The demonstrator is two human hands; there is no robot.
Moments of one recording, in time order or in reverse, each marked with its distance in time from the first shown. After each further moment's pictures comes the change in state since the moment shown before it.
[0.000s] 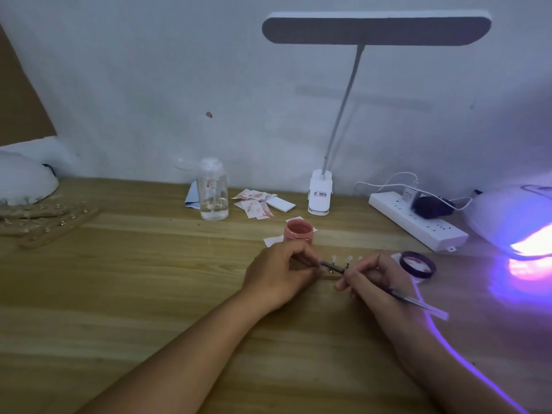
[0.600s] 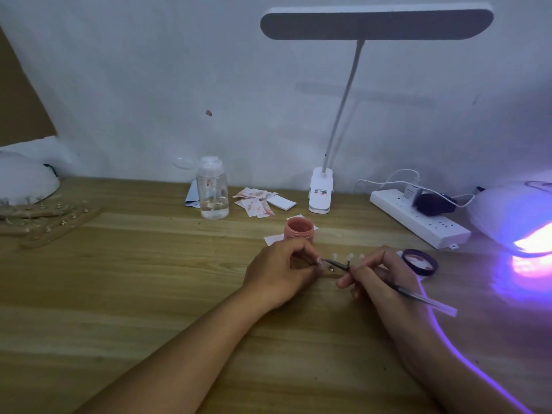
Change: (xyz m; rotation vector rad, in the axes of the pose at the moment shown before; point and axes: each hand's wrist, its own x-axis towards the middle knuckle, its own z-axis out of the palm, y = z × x) left_hand 0.000 -0.002 0.000 -0.009 -0.006 0.001; right_hand 0.002 0.001 0.000 0.033 0.062 0.013
